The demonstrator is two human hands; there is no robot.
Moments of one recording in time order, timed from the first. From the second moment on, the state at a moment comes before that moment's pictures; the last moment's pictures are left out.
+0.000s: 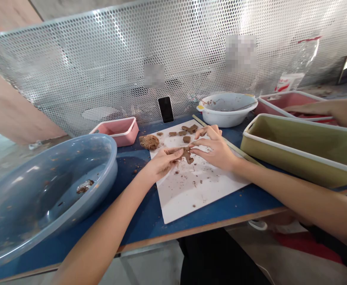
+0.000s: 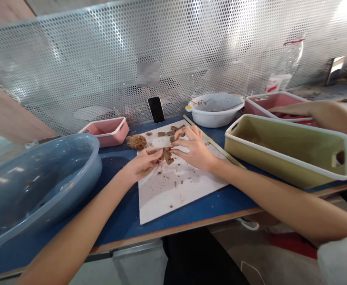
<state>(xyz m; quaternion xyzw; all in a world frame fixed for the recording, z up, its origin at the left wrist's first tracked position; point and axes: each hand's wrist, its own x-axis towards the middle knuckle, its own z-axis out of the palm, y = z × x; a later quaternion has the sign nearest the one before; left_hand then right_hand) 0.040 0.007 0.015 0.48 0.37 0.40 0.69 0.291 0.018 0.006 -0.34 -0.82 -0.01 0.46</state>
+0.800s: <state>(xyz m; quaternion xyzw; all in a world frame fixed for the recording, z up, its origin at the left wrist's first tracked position) 0.039 0.003 0.024 0.39 0.38 0.43 0.72 0.297 0.015 0.012 -0.28 -0.84 0.00 0.47</state>
